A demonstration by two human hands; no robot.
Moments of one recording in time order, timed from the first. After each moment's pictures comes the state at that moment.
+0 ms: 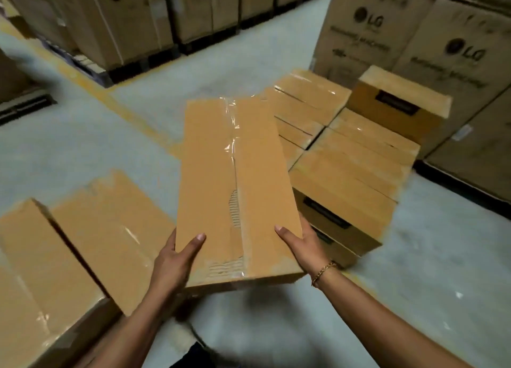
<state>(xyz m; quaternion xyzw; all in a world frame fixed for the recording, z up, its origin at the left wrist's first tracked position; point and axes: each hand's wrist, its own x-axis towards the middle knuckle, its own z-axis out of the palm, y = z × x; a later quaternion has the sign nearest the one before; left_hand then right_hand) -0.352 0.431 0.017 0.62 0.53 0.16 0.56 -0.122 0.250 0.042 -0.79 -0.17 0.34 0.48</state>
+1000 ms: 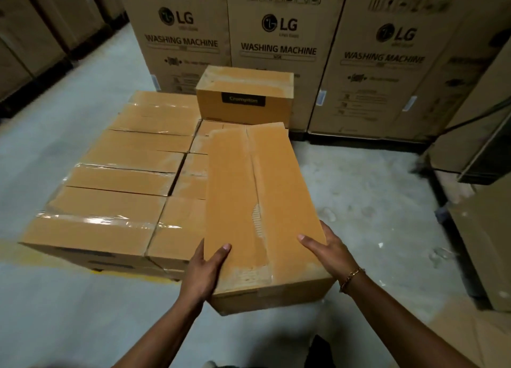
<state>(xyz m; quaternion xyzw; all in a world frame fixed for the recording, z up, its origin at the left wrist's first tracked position) 0.178 0.208 0.015 0.73 0.32 -0.05 0.60 0.283 -0.070 0.022 -0.84 0.06 0.20 0.50</state>
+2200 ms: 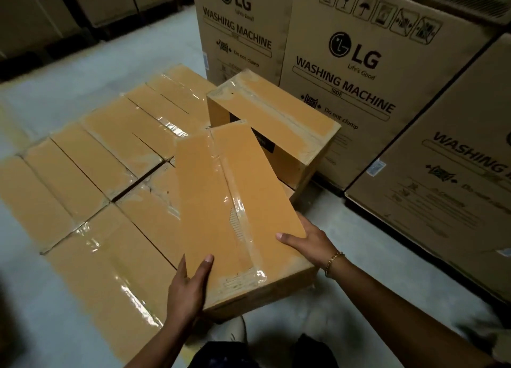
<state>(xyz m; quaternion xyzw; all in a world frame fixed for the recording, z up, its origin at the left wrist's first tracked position) 0.643 -0.011 -0.018 0.54 0.60 0.14 0.57 0.913 -0.136 -0.005 -0.81 -0.25 0.42 0.32</state>
